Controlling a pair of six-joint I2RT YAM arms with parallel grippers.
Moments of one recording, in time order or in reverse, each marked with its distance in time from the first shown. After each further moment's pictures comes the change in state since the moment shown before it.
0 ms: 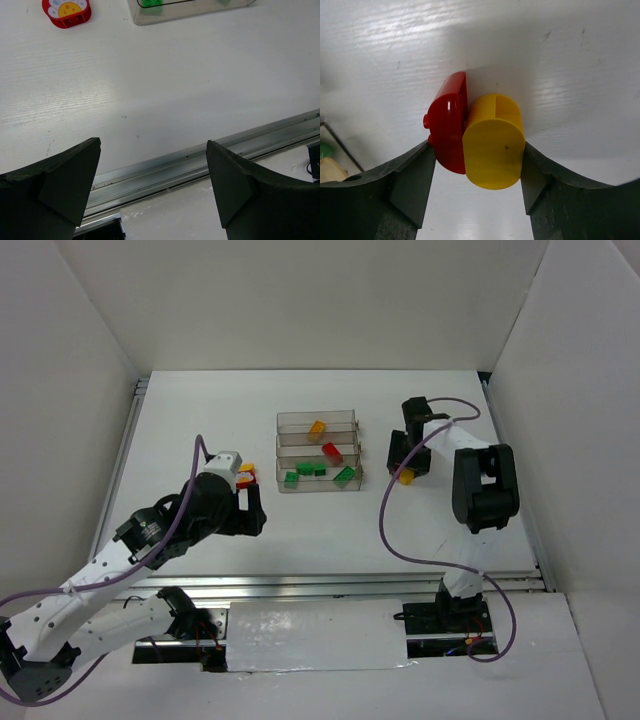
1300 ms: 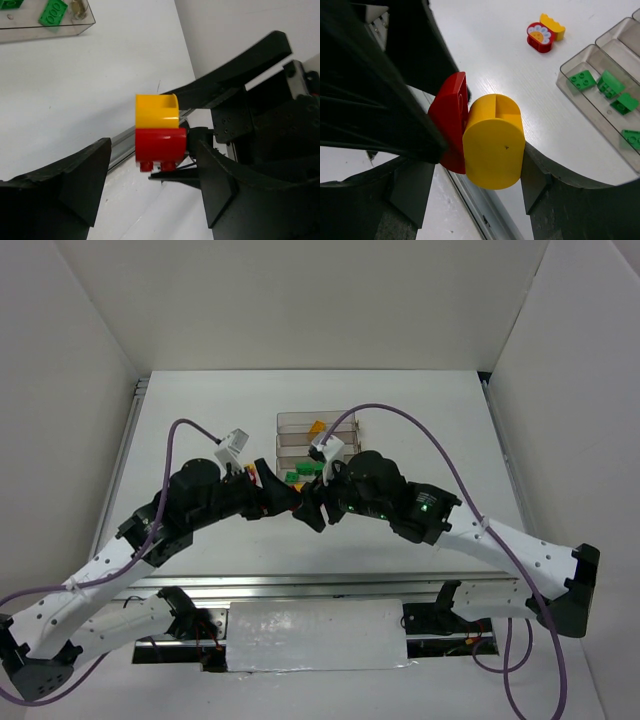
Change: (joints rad) left arm 0.006 0.017 0.014 0.407 0.393 -0.347; right arm 0.898 -0.820 -0.269 0.271 -0.098 -0.121
